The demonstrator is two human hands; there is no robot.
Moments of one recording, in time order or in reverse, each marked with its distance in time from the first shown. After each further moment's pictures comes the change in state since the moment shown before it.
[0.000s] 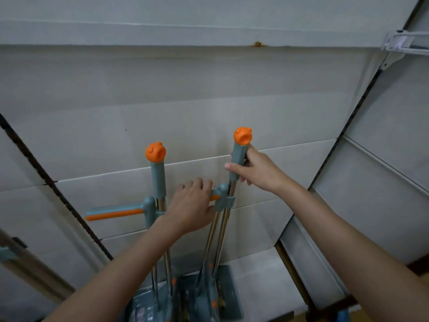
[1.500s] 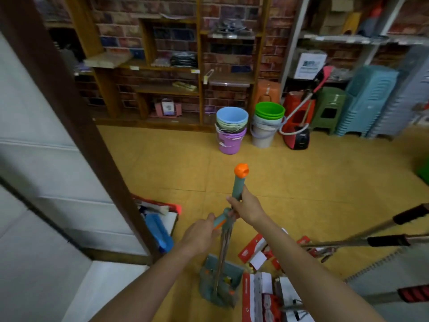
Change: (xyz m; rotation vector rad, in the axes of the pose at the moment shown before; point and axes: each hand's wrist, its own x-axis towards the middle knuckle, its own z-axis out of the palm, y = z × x) left_hand -0.181 0.591 0.166 -0.177 -0.694 1.020; right_hand -0.621 0.234 -0.175 0.248 1.039 1.022
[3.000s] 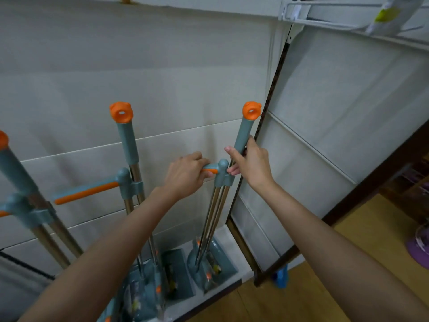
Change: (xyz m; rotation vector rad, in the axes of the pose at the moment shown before) left_hand -0.315 -0.374 -0.181 0.218 0.828 -0.737; right_hand -0.061 -0.327 0.441 -0.078 -0.589 -0.793
